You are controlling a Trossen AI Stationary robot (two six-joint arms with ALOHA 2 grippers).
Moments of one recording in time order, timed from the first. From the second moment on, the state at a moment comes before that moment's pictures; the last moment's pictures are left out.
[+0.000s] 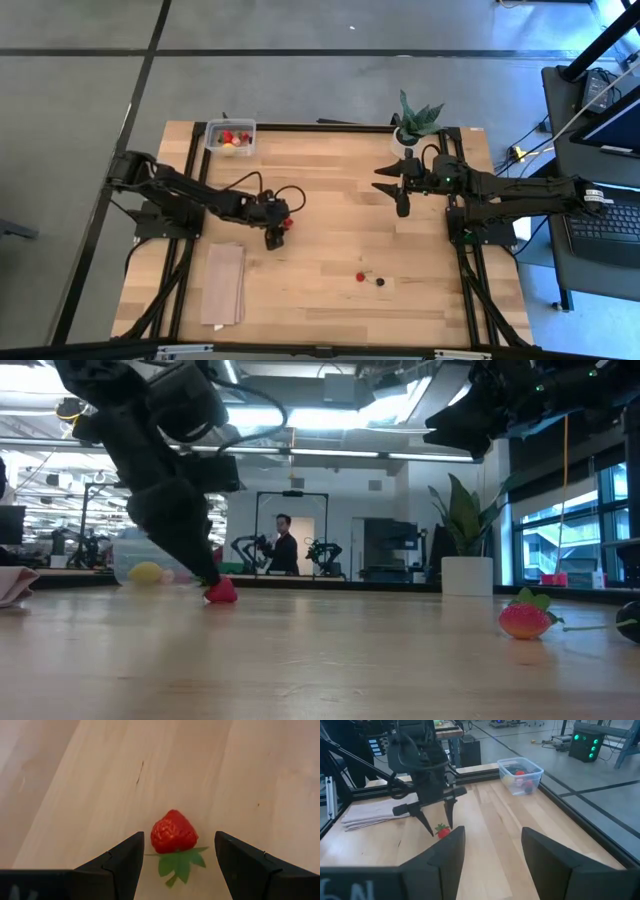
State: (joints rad) left arm -0.09 1.49 0.61 -0.12 -0.22 -0.34; right arm -0.18 0.84 0.49 0.15 0.01 0.08
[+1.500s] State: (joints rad) left arm -0.09 1.59 0.61 -0.03 -0.25 -0.39; right arm -0.18 0.84 0.49 0.14 0.01 0.08
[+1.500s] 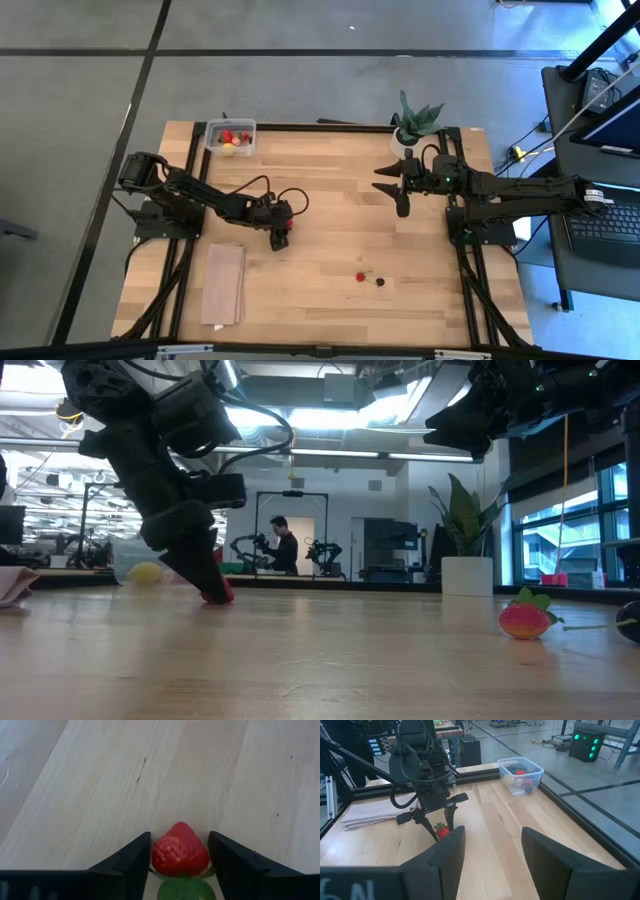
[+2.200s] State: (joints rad) left arm -0.09 1.59 0.63 -0.09 -0.24 -0.39; right arm -0.18 0.84 0.49 0.15 0.01 0.08
